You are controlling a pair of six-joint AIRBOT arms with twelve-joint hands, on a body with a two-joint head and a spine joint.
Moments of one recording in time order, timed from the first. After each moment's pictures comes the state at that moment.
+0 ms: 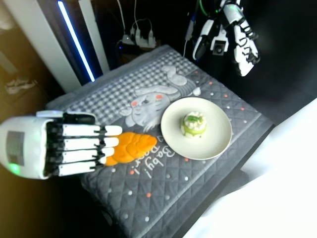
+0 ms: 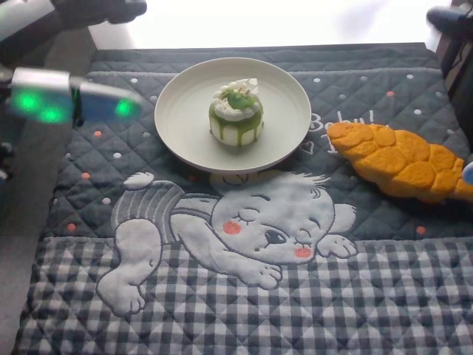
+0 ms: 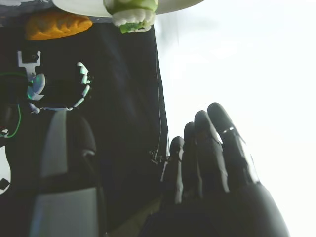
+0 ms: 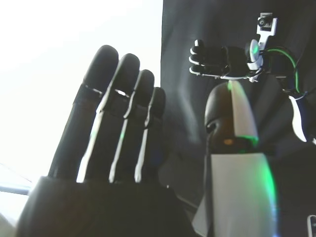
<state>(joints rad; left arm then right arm) 0.57 -0.97 1.36 0.24 -0.90 0.33 -0.78 -0.99 1.36 0.02 1.31 -0.17</state>
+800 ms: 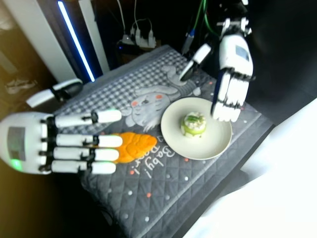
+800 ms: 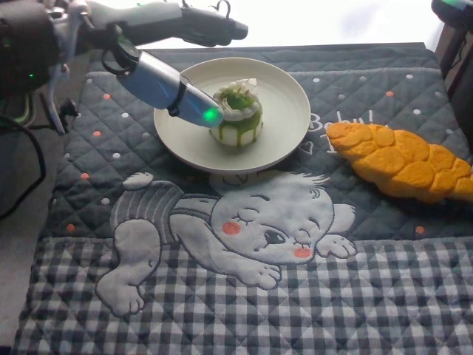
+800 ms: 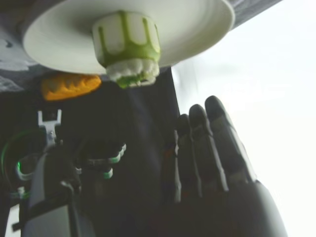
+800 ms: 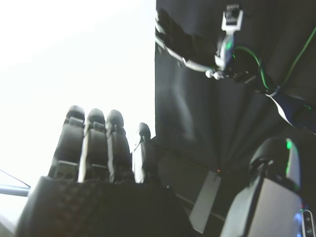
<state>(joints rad) 0.24 -1.25 1.61 1.12 -0.46 -0.17 -0.78 -0.98 1.35 0.01 1.34 -0.17</state>
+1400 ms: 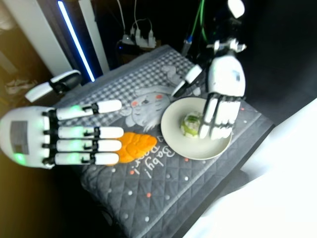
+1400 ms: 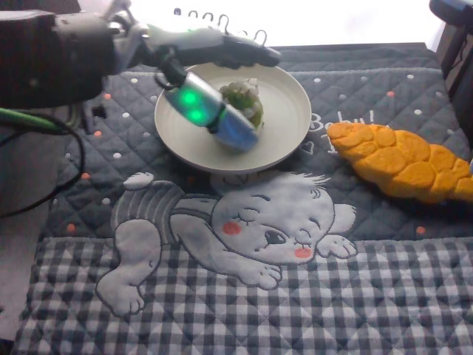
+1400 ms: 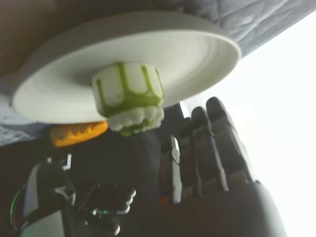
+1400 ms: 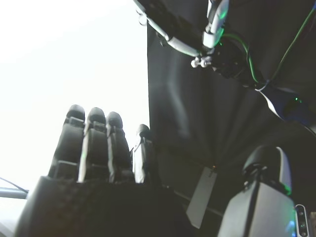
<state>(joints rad) 0.23 -1.40 1.69 1.27 -0.37 -0.18 -0.78 -0.99 1.33 0.00 1.36 -0.17</state>
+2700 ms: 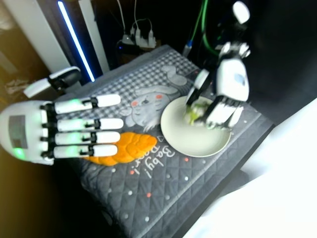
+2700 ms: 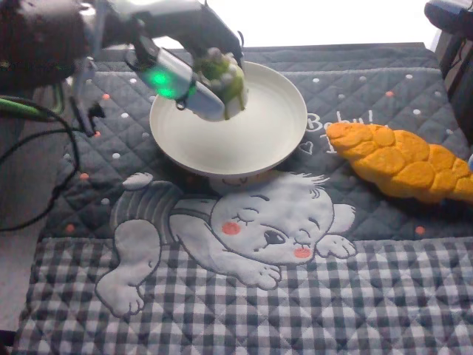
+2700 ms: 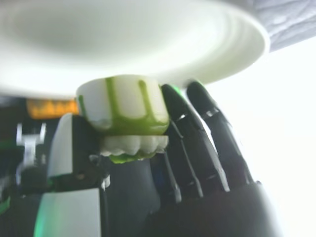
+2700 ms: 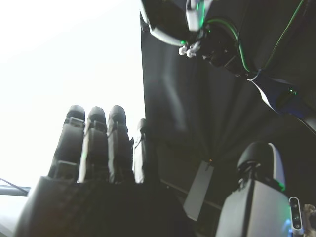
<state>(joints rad) 0.22 -1.33 1.74 1.17 -0.55 -0.39 -0.78 -0.98 1.32 0.00 1.40 -0.17</state>
